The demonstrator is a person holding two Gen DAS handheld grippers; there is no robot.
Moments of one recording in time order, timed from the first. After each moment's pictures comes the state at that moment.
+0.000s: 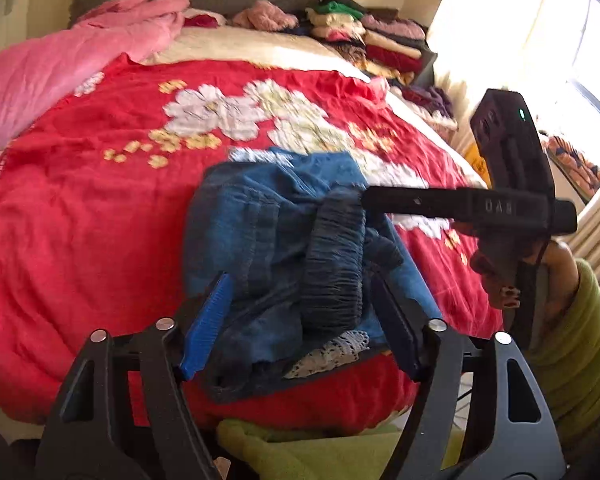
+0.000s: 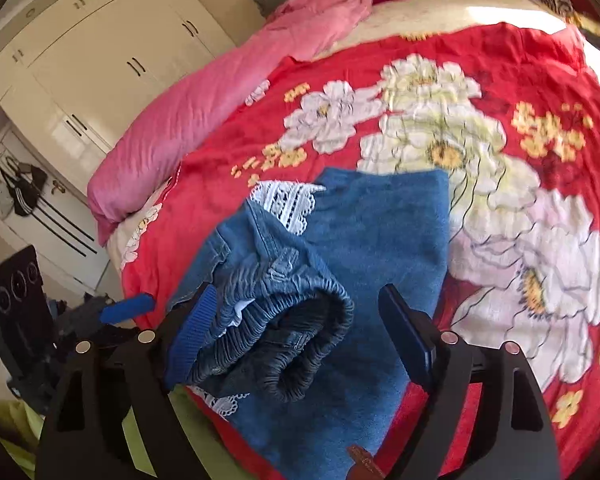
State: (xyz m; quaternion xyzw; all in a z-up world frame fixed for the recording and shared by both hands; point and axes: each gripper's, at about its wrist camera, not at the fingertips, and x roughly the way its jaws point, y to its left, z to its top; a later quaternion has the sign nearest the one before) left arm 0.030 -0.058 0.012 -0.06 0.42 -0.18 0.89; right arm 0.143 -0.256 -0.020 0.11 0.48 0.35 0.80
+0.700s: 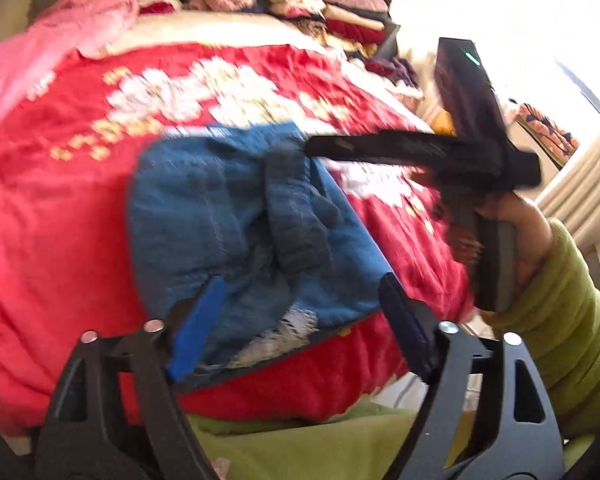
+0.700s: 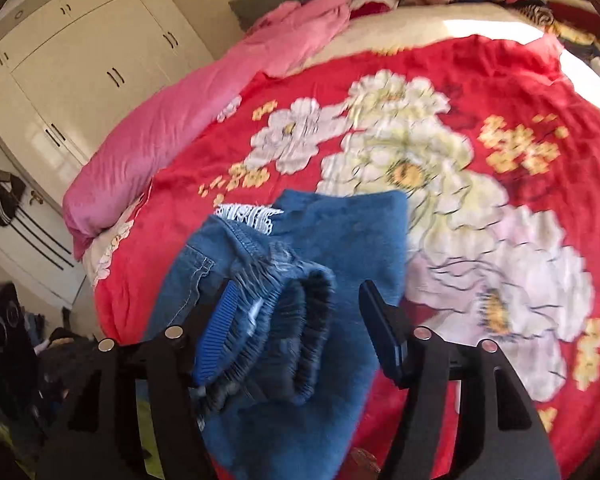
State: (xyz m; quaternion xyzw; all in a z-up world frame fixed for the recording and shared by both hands) left arm 0.021 -0.079 0.014 -0.04 0.43 -0.23 0.87; right arm 0.138 -0.279 0.000 0.09 0.43 0.31 0.85
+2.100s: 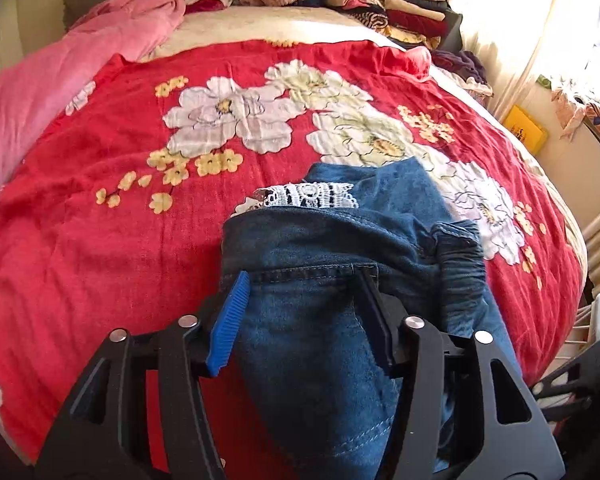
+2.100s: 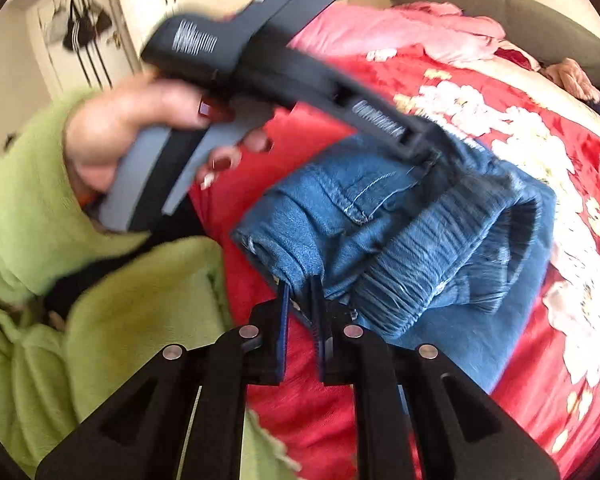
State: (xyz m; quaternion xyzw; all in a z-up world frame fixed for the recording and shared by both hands) left arm 0.120 -0.059 0.001 0.01 0.46 -0.13 0.88; right arm 0.016 -0.194 -0.013 -0.12 0.39 0.46 0.79
